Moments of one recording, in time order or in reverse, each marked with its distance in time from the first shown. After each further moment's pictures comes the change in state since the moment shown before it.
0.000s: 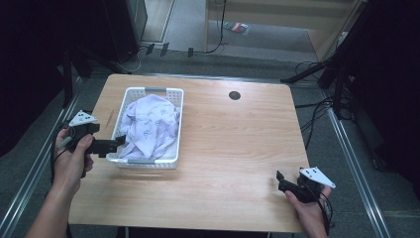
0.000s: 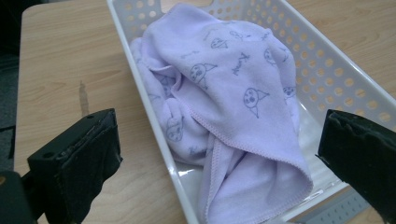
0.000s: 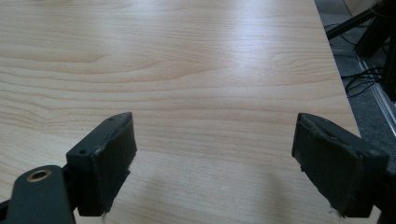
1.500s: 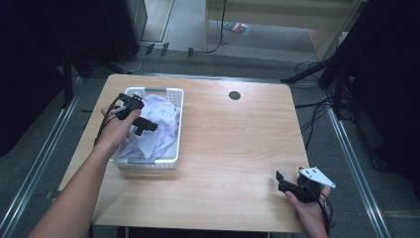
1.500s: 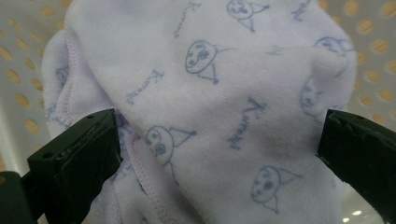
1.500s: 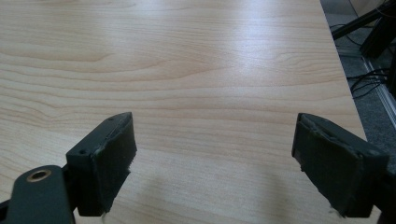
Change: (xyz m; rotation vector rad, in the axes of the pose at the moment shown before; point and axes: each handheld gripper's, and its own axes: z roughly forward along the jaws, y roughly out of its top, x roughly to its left) left arm -0.024 0.064 0.128 0.397 0.042 0.088; right arm 0.000 0.000 0.000 -0.001 0.017 -0.008
